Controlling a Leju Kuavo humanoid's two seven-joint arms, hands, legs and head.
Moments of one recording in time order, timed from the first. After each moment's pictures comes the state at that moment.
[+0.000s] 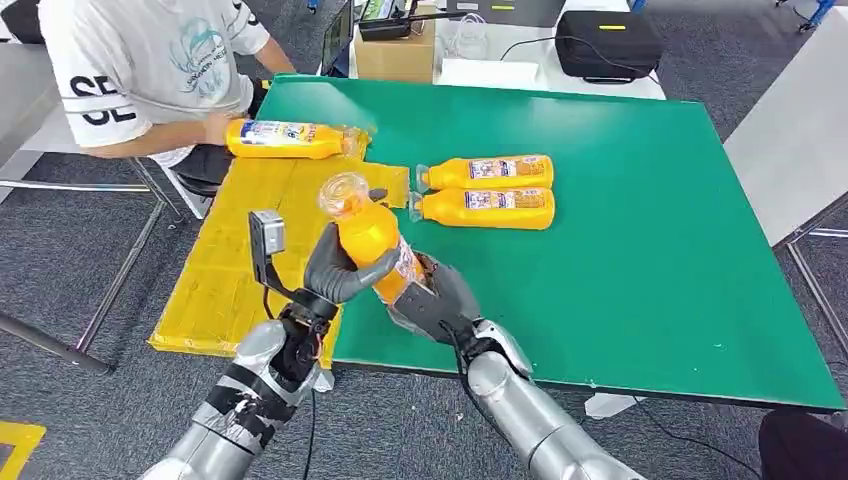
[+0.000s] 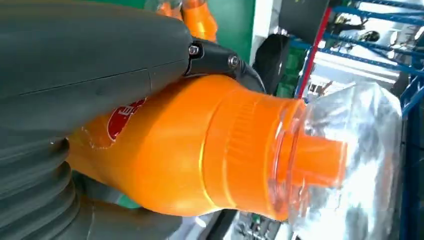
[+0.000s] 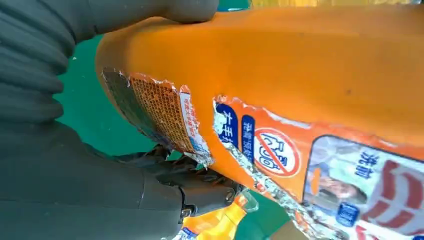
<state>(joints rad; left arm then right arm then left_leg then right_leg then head) -0.39 -0.14 -0.39 -1.10 0.42 -0.15 -0.25 -0.51 0.18 0.65 -0.72 0.48 -0.18 -0.27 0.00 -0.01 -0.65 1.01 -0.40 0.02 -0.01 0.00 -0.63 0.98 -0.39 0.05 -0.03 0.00</state>
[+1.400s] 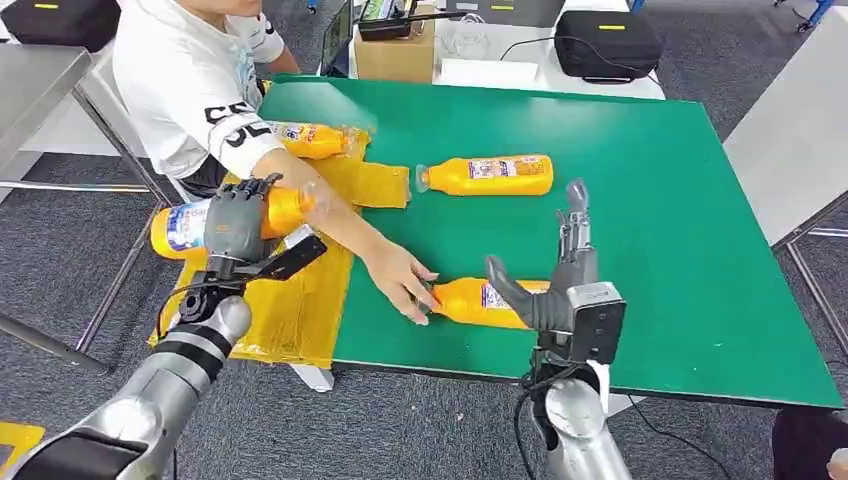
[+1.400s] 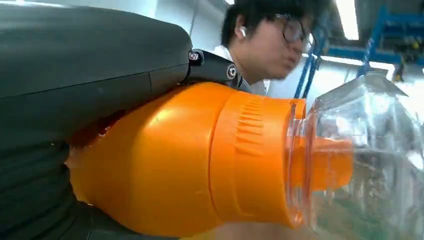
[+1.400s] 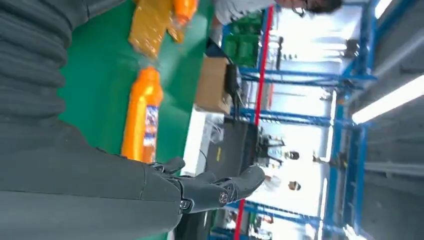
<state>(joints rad) -0.60 0.06 -0.26 -0.69 -1.04 0.69 -0.23 -0.16 0.10 0.39 -1.58 0.19 -0.37 -0.34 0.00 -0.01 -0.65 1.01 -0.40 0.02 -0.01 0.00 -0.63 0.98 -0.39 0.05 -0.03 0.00</state>
